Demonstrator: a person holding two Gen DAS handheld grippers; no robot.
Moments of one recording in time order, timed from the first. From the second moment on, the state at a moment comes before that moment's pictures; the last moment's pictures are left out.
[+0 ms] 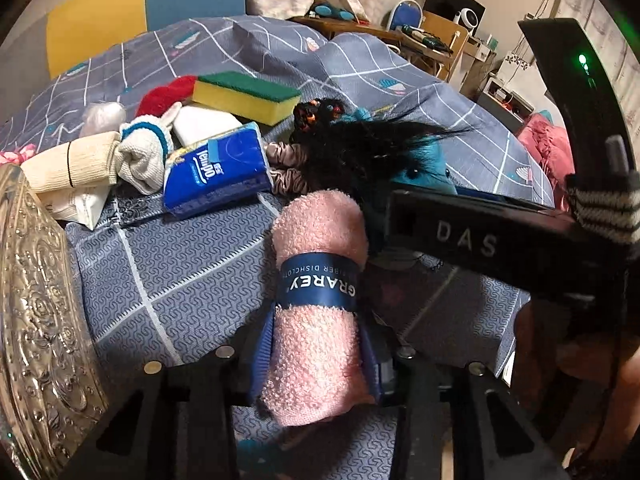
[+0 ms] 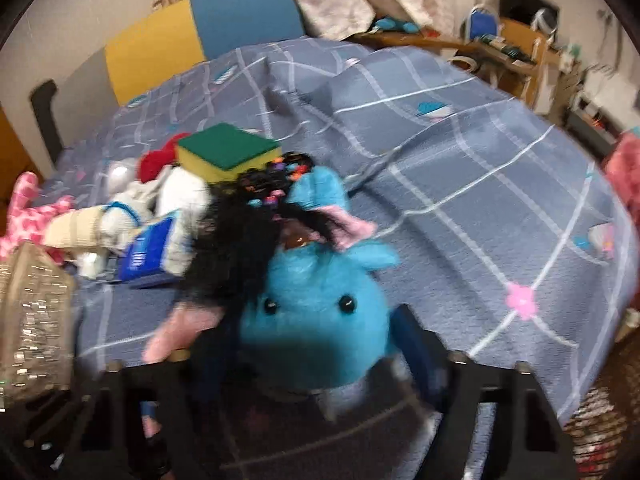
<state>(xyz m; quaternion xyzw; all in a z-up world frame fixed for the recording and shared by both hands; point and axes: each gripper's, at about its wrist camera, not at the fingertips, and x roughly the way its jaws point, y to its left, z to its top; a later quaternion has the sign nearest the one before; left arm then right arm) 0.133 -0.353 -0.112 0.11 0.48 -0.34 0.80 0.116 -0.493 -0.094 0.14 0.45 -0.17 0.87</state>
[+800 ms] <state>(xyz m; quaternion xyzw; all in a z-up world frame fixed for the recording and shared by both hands) 0.075 -0.223 -0.017 0.01 0.40 -0.37 0.84 0.031 -0.473 -0.074 0.27 0.43 -0.19 0.84</state>
